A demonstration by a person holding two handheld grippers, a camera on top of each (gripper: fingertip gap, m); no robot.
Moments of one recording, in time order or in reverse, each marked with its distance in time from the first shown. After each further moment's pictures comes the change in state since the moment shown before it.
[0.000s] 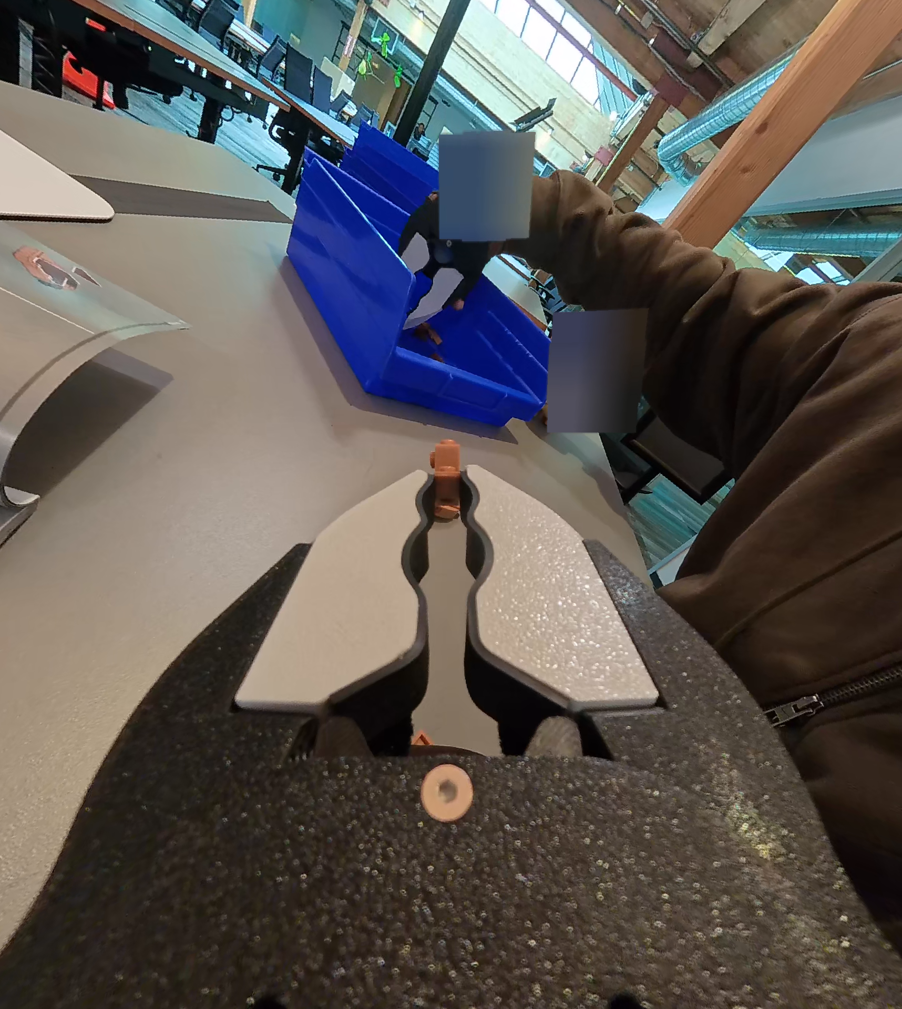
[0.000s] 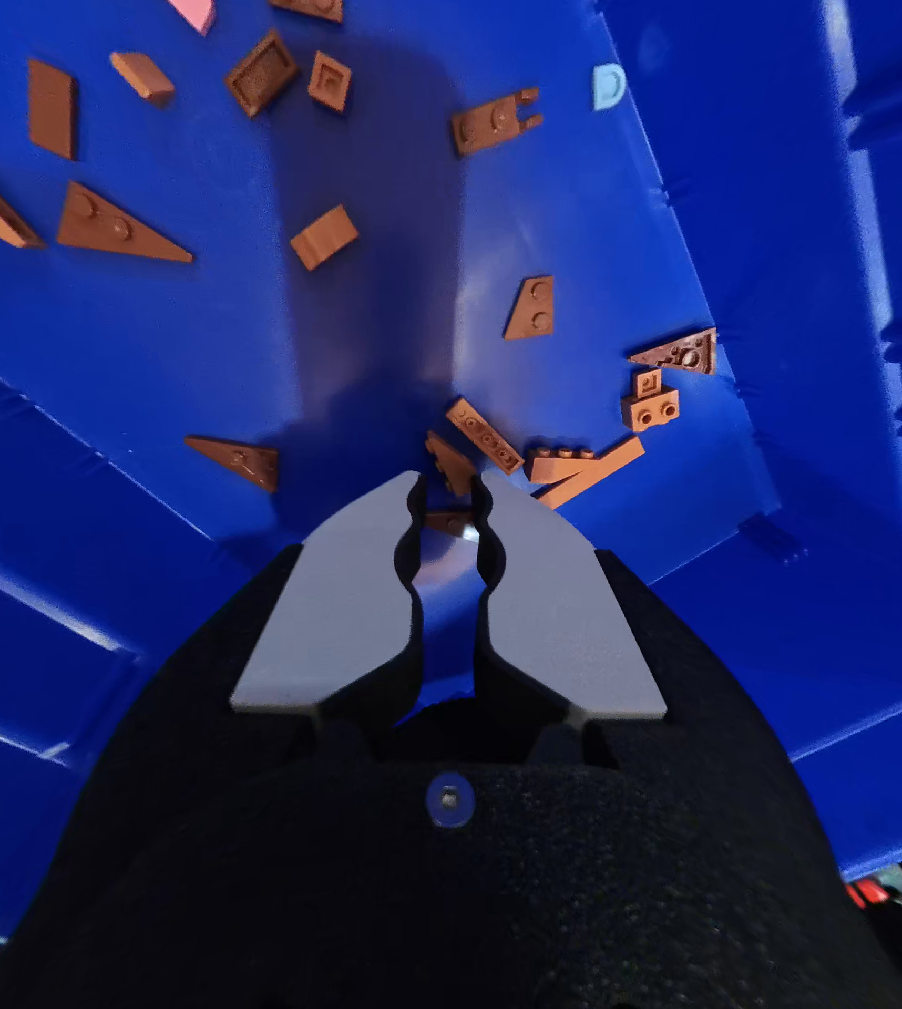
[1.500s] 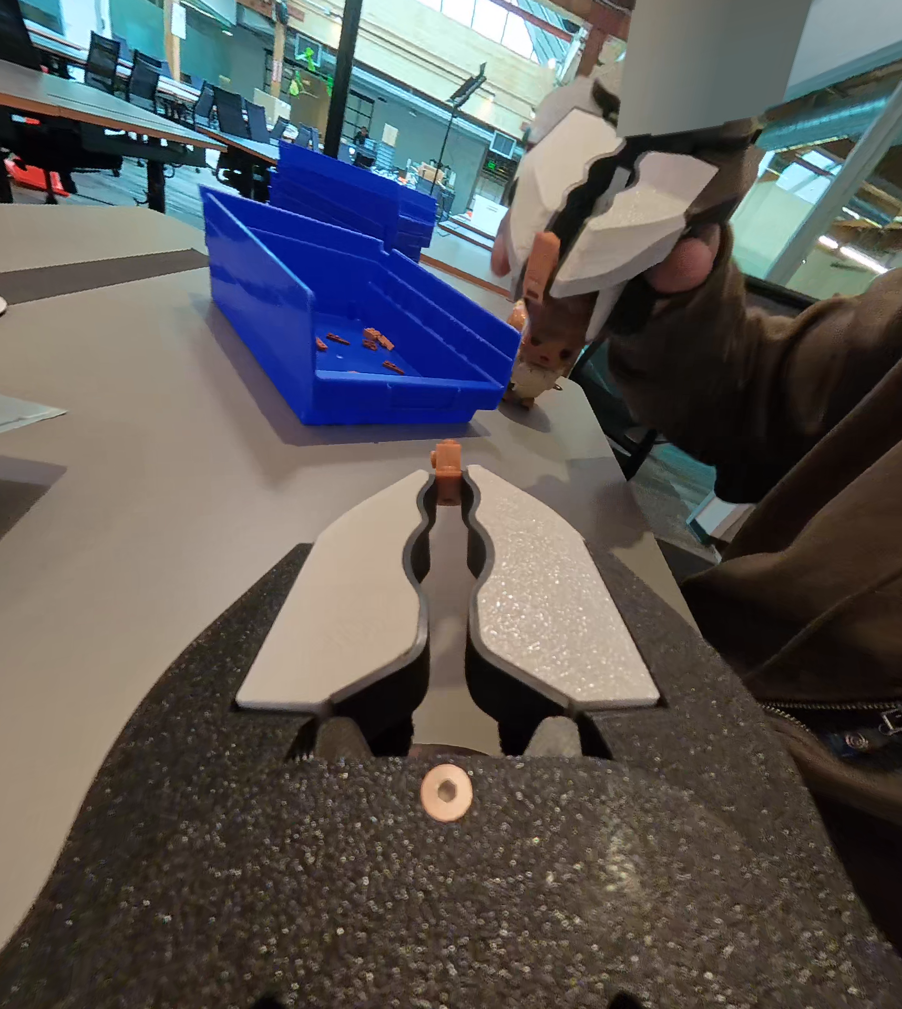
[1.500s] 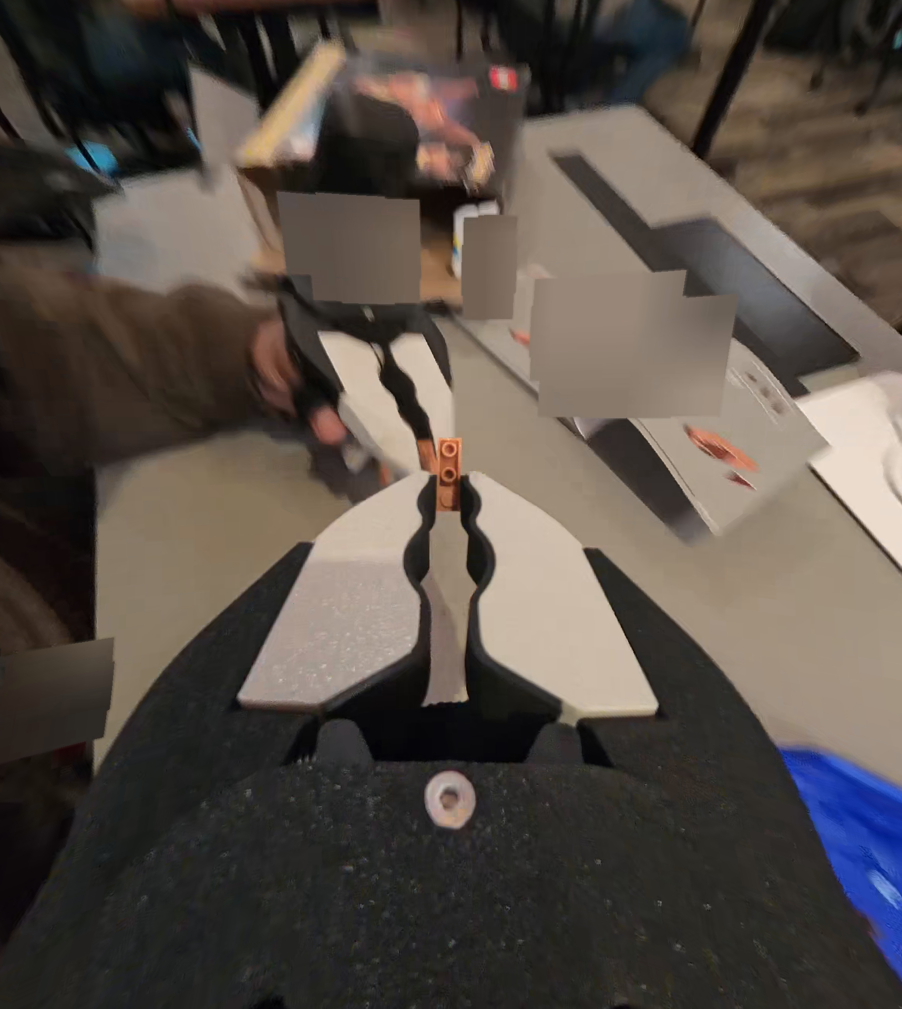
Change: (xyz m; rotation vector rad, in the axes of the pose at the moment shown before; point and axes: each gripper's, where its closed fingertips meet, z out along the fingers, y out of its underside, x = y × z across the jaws) left arm 0.043 0.009 0.030 -0.018 0.069 0.223; right arm -0.084 -0.356 -0.140 0.922 0.184 0.442
